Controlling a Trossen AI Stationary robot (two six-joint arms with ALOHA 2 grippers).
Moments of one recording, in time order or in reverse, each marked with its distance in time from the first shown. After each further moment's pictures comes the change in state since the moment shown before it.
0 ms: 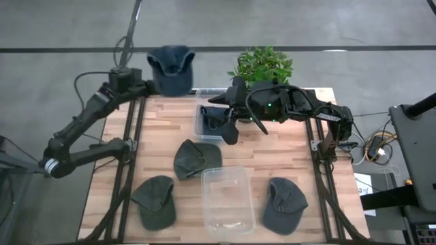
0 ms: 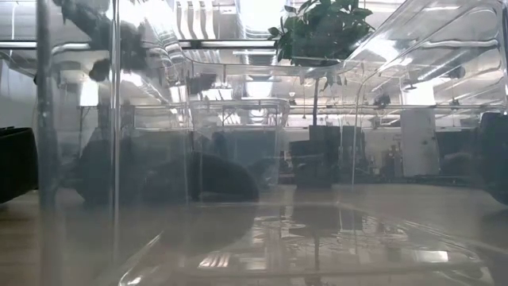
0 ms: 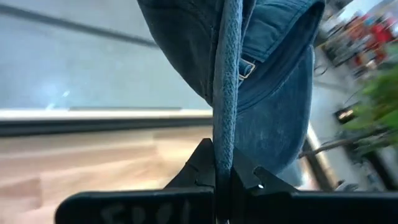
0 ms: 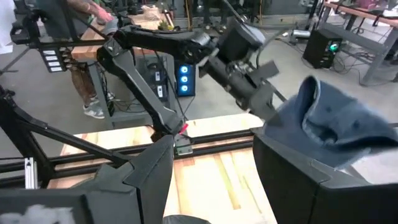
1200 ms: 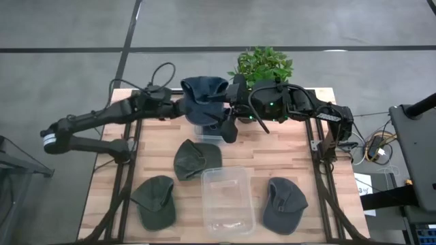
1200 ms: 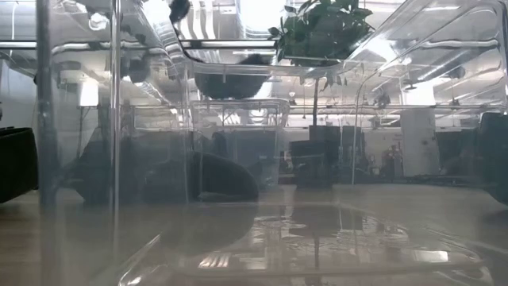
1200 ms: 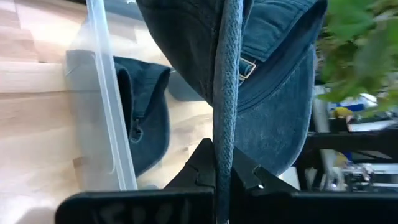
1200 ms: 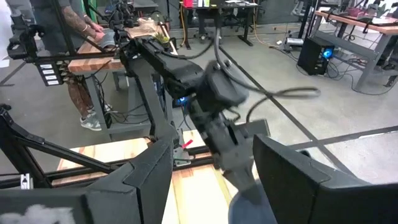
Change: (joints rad) left arm -0.542 0.180 0.008 0.106 -0.129 -0.454; right arm 0.001 -0.002 0.000 0.040 0.022 0.009
